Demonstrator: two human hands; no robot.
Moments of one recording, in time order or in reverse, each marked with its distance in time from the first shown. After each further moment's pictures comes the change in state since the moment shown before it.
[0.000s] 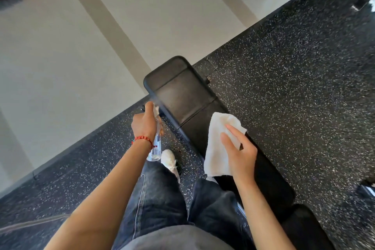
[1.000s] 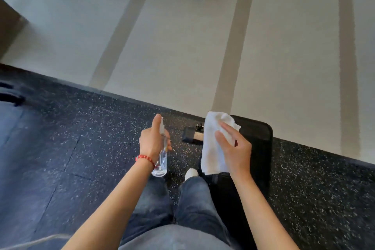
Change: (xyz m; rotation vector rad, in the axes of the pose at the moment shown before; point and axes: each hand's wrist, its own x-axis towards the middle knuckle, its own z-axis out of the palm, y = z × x) left_hand -0.002 -0.048 -0.154 -0.600 0.458 -0.227; right_hand 0.027 -0.085 0.219 -0.251 -0.904 -0.268
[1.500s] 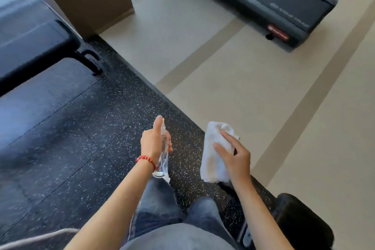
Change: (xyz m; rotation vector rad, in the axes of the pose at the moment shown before) left_hand 0.110 0.014 -0.243 -0.296 0.362 -0.002; right_hand 0.023 -0.072 0.279 -0.218 -0.485 -0.103
